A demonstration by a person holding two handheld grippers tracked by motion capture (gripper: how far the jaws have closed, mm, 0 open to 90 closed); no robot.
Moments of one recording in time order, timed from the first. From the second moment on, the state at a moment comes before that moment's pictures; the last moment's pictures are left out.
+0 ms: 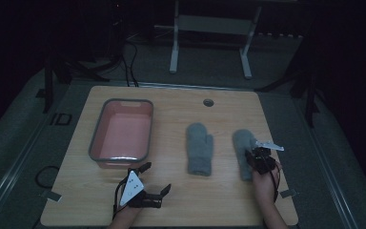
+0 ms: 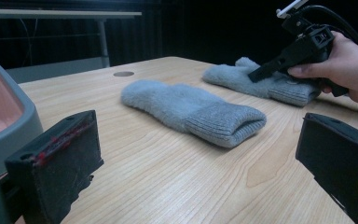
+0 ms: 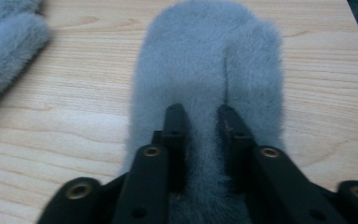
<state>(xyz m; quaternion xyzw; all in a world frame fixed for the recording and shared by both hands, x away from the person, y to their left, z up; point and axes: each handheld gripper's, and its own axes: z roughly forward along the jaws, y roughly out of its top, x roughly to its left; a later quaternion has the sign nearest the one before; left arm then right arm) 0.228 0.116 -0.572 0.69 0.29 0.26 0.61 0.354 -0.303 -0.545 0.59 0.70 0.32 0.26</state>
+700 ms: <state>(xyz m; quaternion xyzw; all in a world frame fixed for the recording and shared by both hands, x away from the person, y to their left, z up) 0.229 0.116 -0.572 0.68 0.30 0.26 0.61 0.350 -0.310 -0.547 0.57 0.72 0.32 0.24</state>
